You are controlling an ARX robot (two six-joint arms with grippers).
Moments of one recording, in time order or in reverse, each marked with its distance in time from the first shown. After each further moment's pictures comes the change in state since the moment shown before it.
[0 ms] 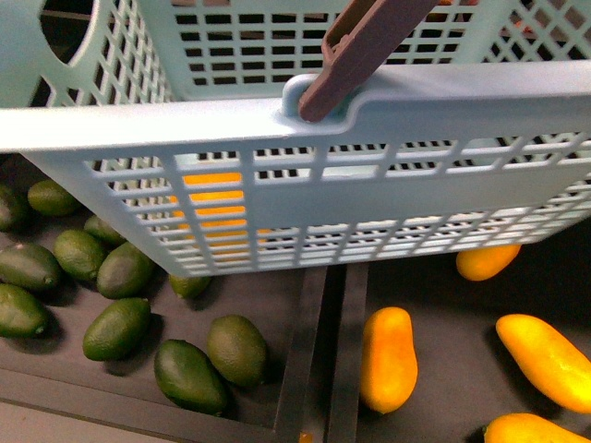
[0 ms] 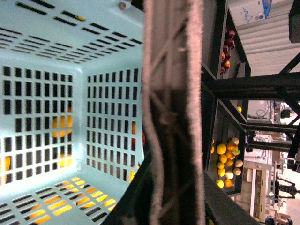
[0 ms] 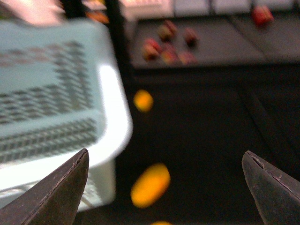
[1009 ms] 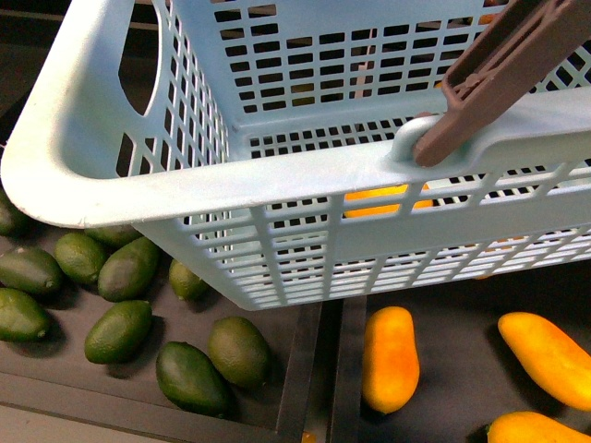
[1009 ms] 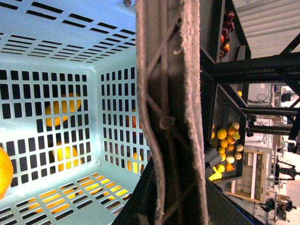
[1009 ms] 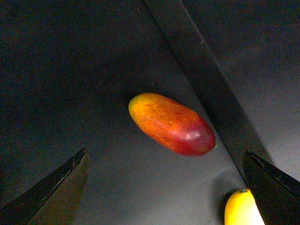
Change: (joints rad) left arm -0.019 0.000 0.000 0.000 0.021 0.006; right arm -0.576 1.722 0.814 0.283 -0.116 -0.092
